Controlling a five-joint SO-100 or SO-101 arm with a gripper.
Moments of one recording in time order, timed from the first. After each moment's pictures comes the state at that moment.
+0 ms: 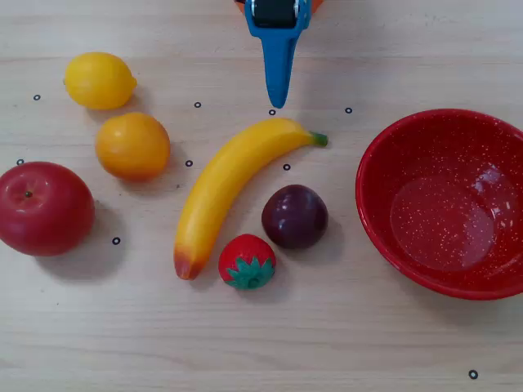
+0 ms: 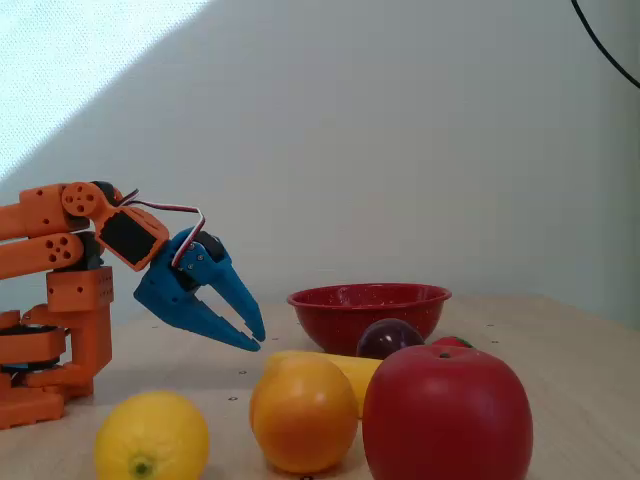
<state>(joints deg) 0.2 184.2 178.0 50.5 -3.0</state>
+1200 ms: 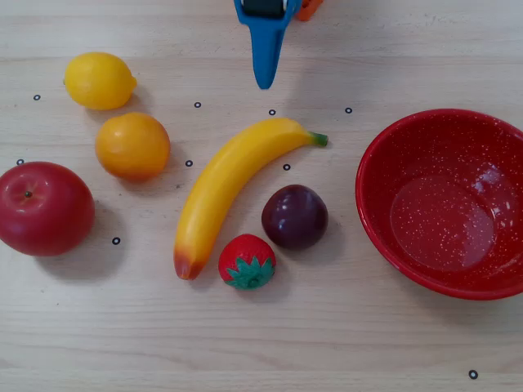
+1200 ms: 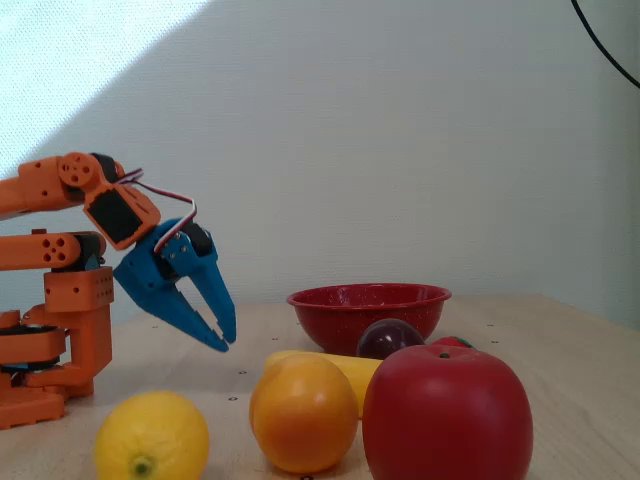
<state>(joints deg) -3.2 174.1 161.1 64.7 -0.6</state>
